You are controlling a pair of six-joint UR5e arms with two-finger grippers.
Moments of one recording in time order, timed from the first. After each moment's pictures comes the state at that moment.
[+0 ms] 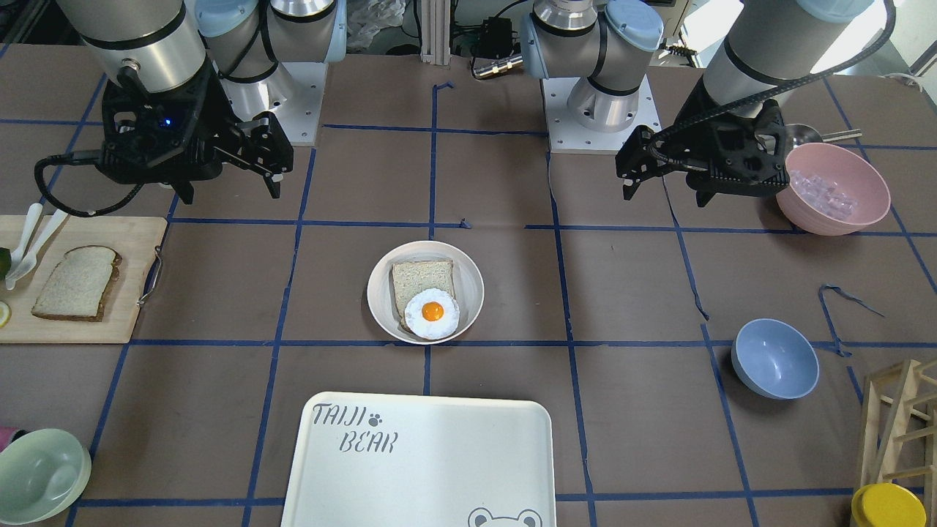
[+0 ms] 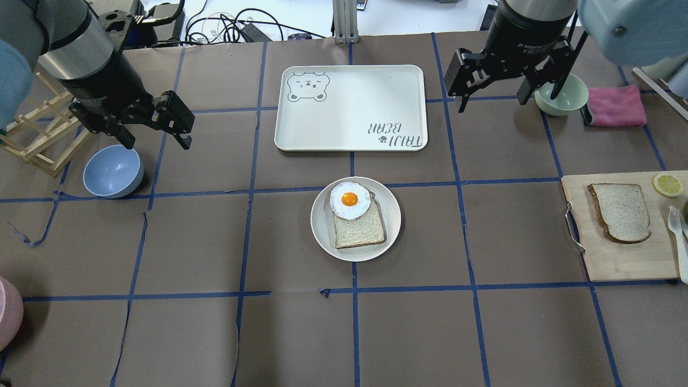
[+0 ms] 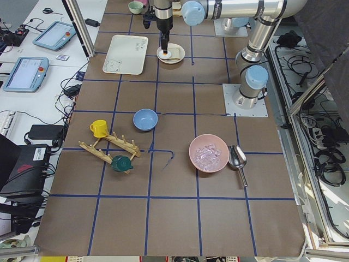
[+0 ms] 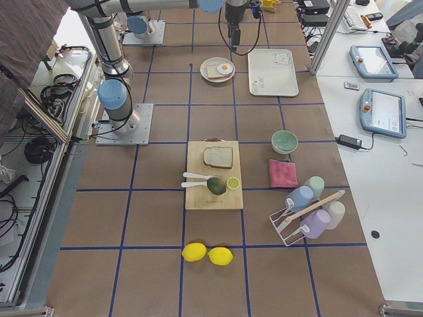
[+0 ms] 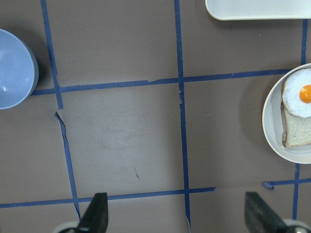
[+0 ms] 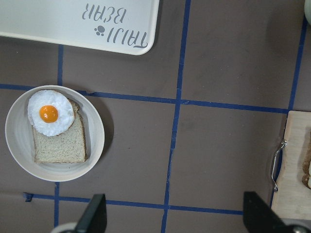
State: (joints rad) left arm -1.47 -1.56 -1.60 -1.60 1.56 0.17; right arm 1.62 -1.50 1.45 -1.53 -1.56 -0.05
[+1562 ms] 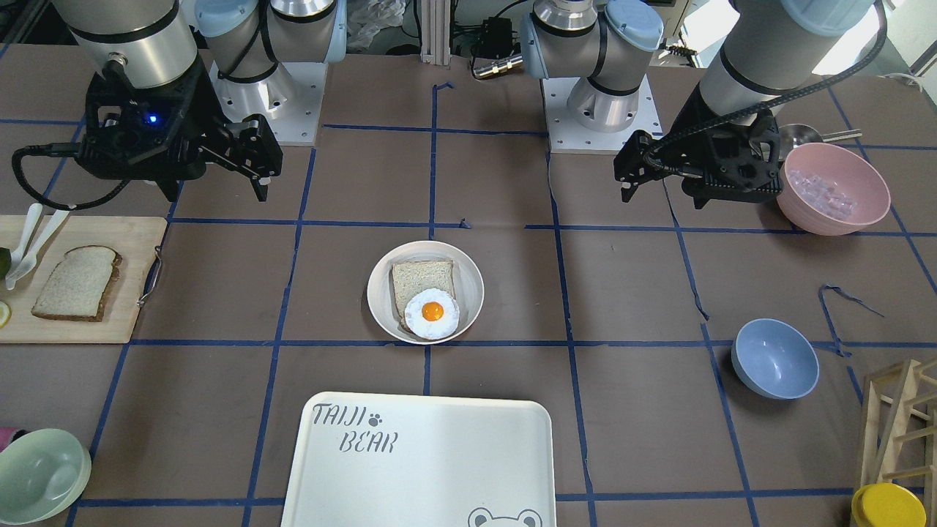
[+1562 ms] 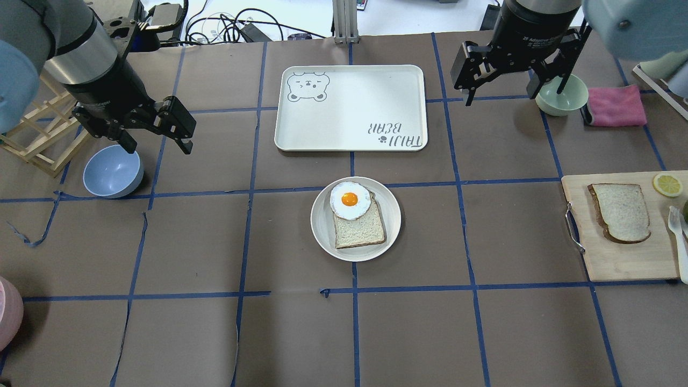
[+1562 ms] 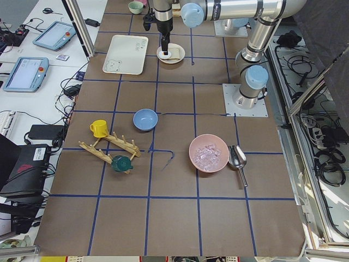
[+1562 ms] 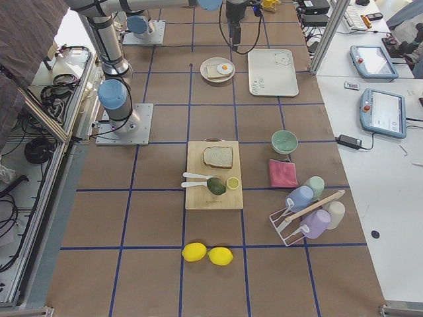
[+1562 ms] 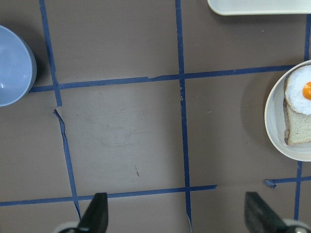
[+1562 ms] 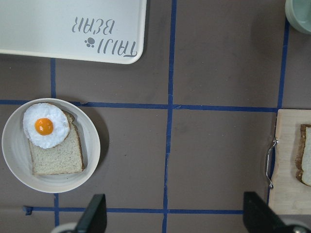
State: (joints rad) left arm -1.47 -1.57 -1.61 -1.60 1.56 0.18; right arm 1.62 -1.50 1.44 -1.54 -1.59 0.02
